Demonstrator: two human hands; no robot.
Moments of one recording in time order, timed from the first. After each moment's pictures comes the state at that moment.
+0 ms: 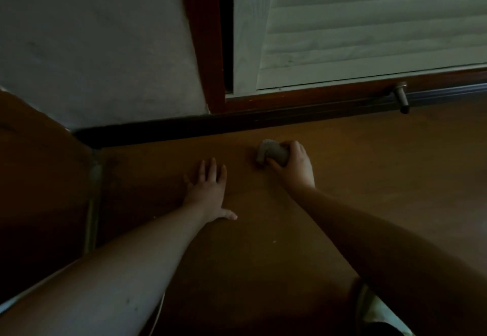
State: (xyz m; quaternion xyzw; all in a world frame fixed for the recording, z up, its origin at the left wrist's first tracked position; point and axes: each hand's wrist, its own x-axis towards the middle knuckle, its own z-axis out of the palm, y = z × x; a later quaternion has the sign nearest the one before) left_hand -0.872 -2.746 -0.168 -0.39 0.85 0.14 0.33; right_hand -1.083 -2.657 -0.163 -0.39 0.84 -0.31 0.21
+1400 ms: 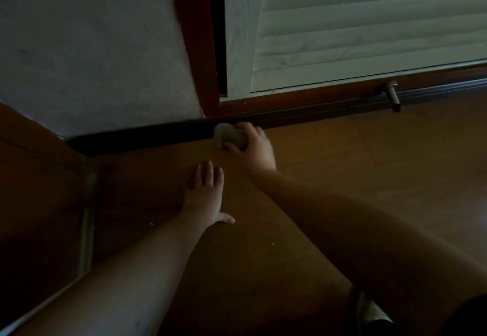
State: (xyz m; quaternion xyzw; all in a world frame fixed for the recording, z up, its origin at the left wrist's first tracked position) left_hand -0.874 -2.740 -0.160 -0.40 0.86 0.13 0.31; right_hand -1.029 -2.719 -0.130 -0.46 0.77 -0.38 0.22
